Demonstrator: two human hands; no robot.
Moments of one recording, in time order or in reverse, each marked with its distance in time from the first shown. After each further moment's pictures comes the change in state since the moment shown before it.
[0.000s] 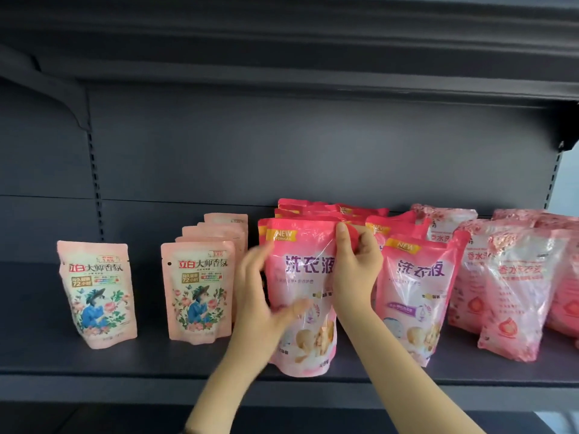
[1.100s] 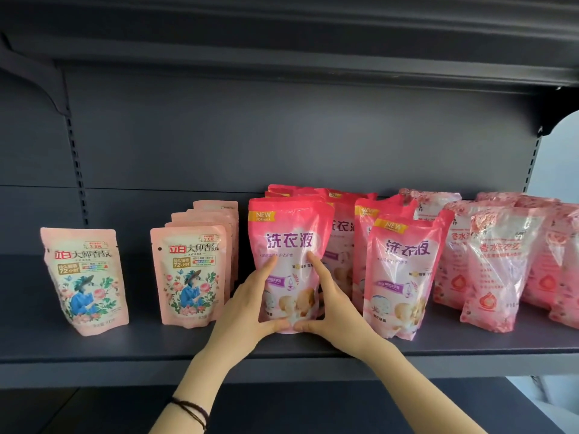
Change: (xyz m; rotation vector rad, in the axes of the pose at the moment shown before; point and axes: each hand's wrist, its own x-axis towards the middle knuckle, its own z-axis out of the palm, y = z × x) left_hand -0.018 -0.050 -0.014 0.509 -0.389 -0.021; right_hand -0.043 0.041 -0.074 -0.493 -1.009 0.066
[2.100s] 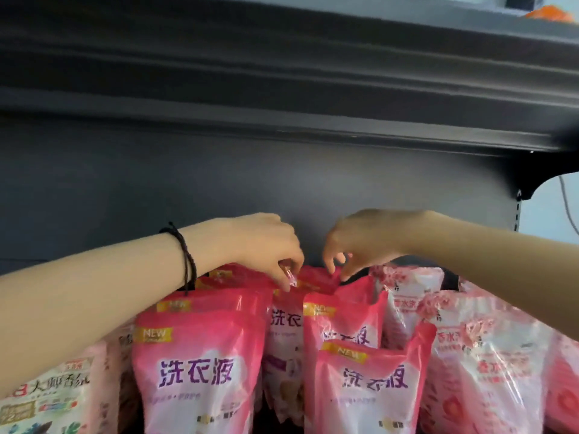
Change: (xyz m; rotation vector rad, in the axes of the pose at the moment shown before) left_hand 0.287 0.124 -0.068 0.966 -0.522 0.711; right_hand 0.165 -0.063 -0.251 -1.352 -0.560 -0.312
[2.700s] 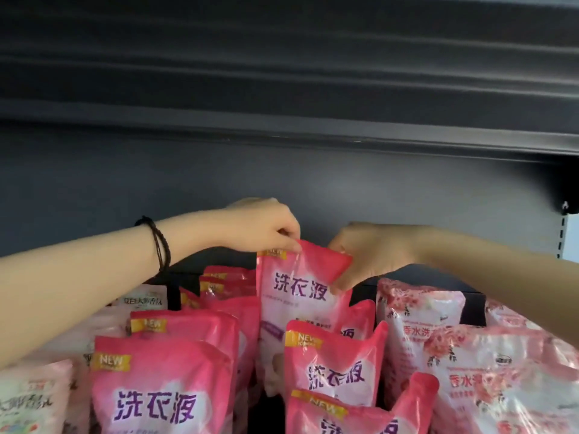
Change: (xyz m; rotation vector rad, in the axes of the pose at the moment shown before) left_hand 0.021 -0.026 -0.017 -0.443 0.185 -0.355; right_hand 0.005 0.037 0.022 0.665 0.073 0.084
